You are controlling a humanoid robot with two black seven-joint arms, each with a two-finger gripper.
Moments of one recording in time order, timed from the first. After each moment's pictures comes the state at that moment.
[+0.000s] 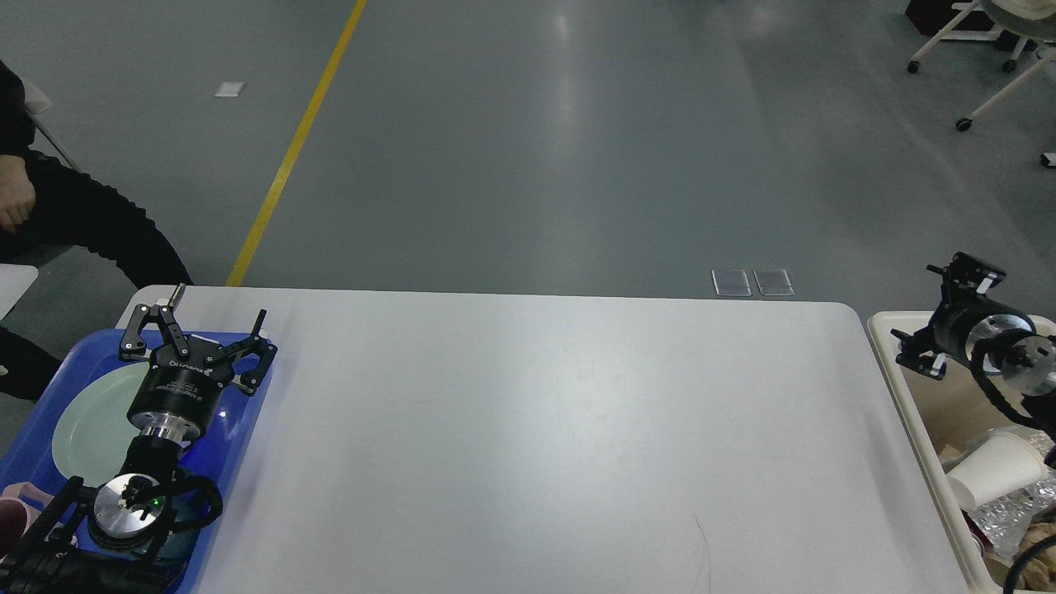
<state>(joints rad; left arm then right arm) -0.27 0.17 -1.49 -0.78 0.10 -0.54 -0.05 0.78 -0.59 0.38 0.52 0.22 0.08 -0.10</state>
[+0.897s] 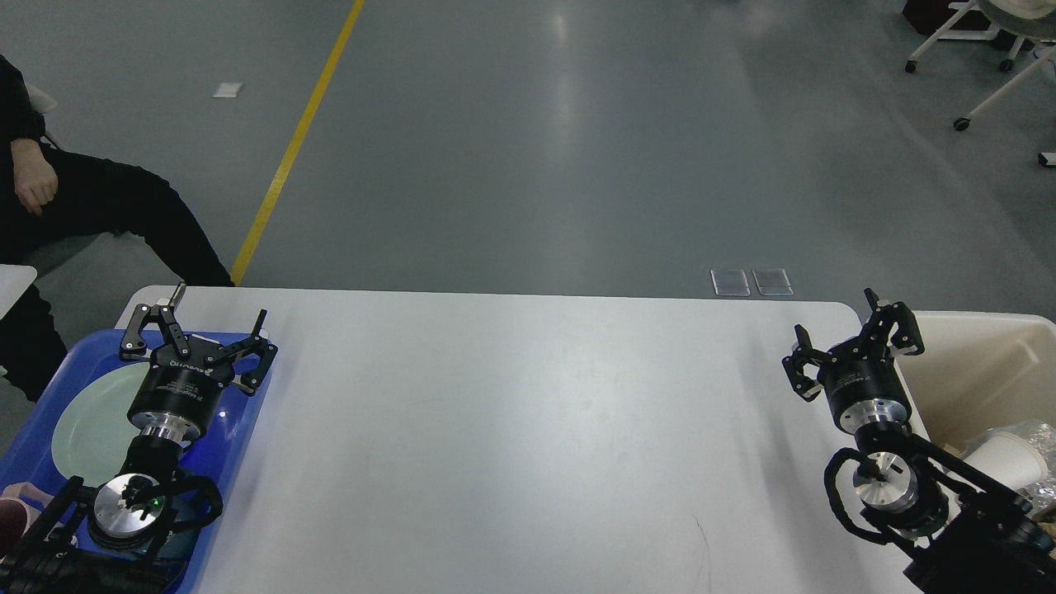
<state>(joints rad) -0.27 0.17 -1.49 -0.78 0.10 -0.54 -0.05 0.39 -0.37 0.74 0.85 0.15 0.08 0.55</state>
